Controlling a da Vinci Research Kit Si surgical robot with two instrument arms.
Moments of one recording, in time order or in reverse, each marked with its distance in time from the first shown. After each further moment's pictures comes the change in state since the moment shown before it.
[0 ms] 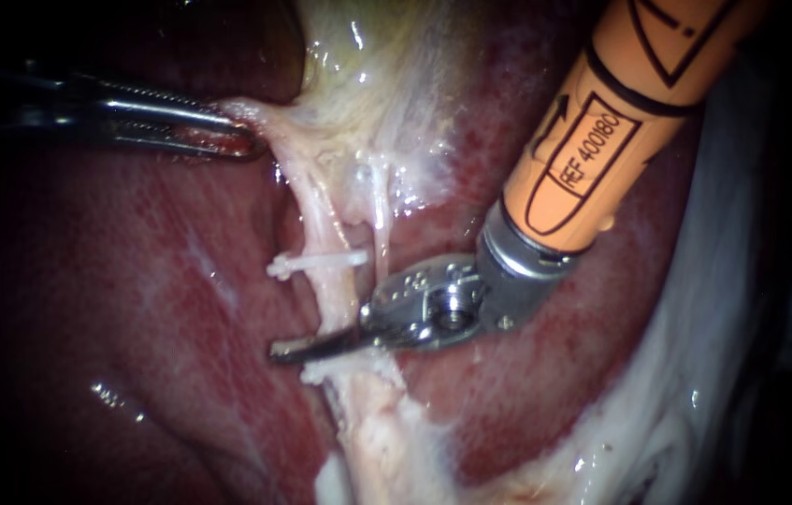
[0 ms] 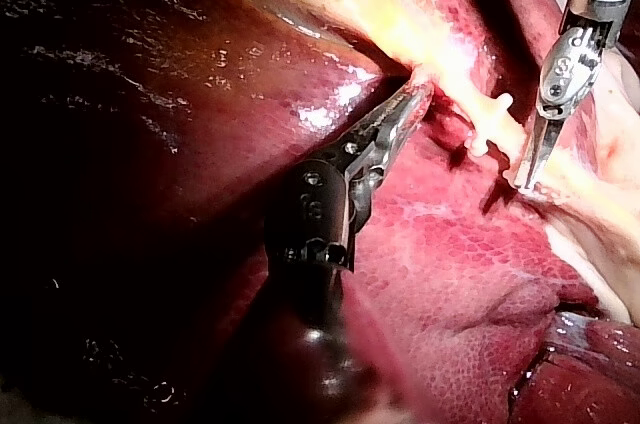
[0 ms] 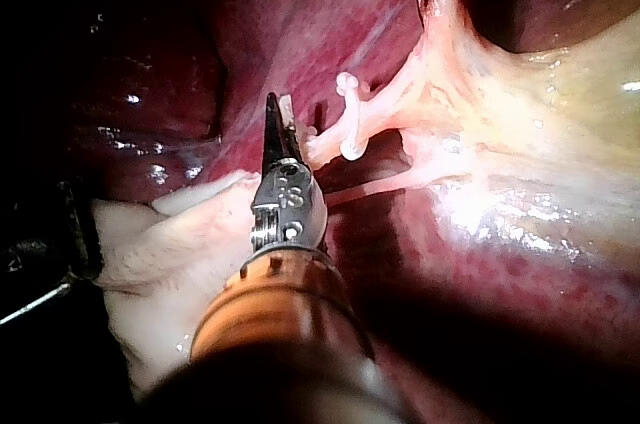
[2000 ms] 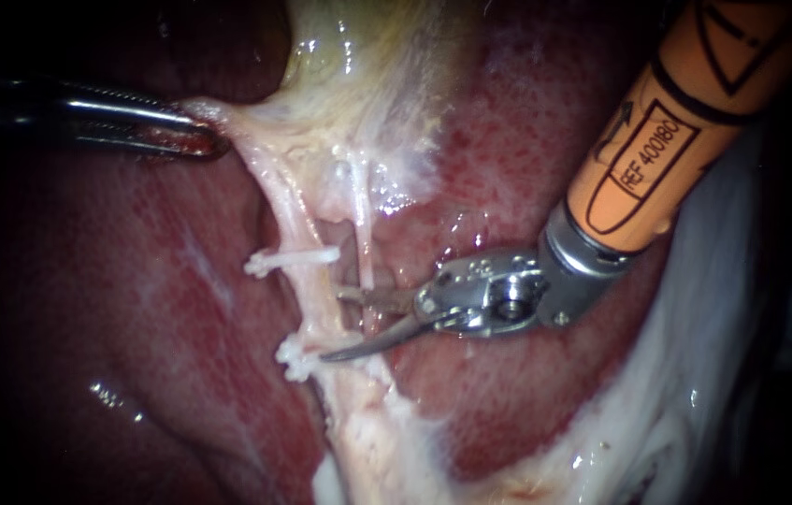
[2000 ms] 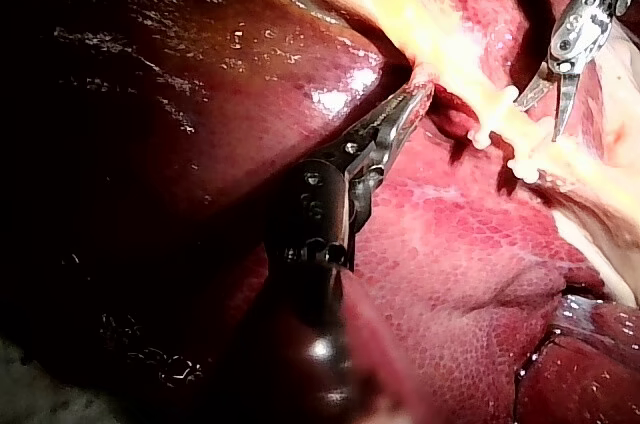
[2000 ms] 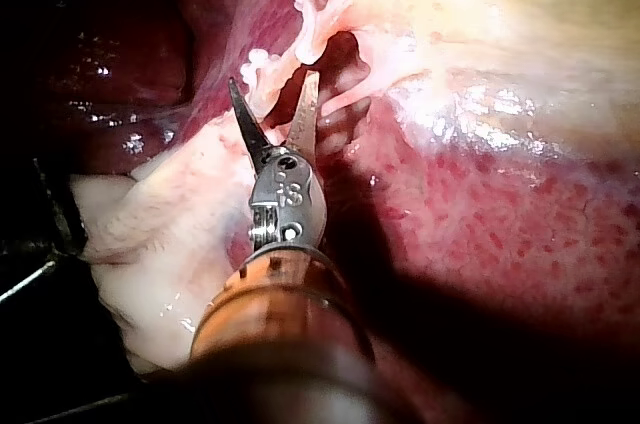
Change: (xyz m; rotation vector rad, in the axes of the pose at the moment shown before) right arm -0.004 0.002 -0.003 0.047 0.085 0.065; left arm -0.001 0.000 -0.003 0.021 0.005 0.000
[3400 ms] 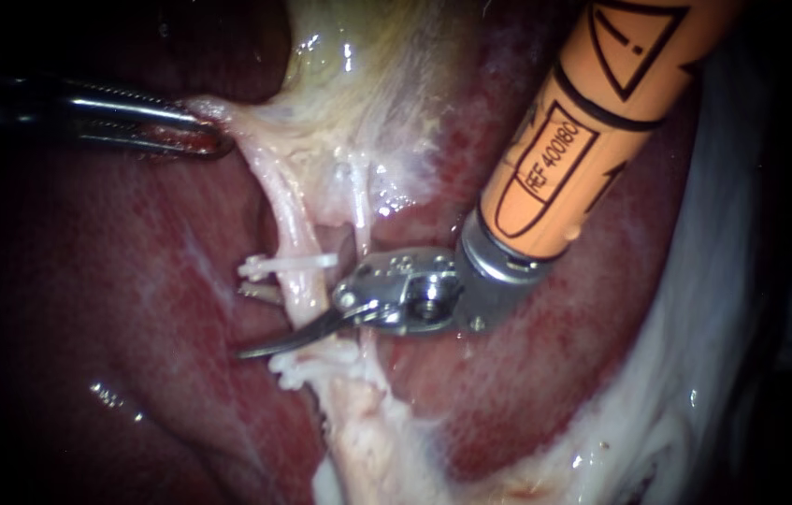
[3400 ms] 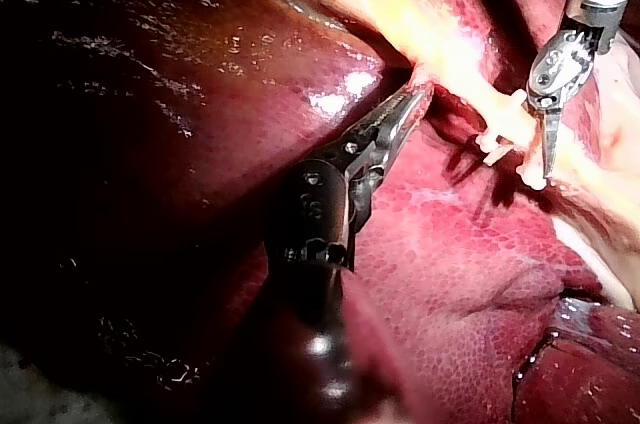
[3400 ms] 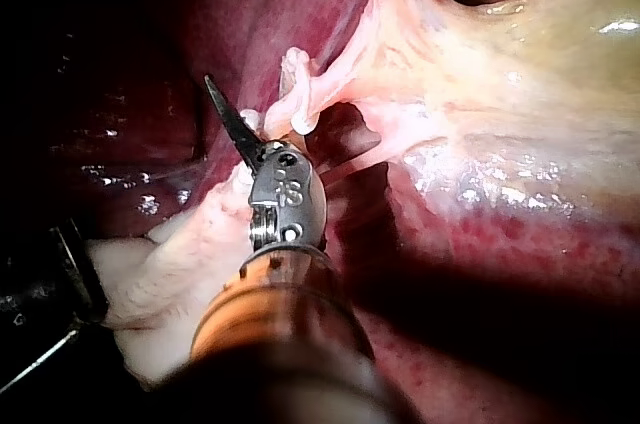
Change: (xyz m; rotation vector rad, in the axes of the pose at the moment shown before) right arm 0.006 -0.002 0.005 0.184 0.135 0.017; left arm 0.000 0.000 0.000 0.002 0.001 -0.002
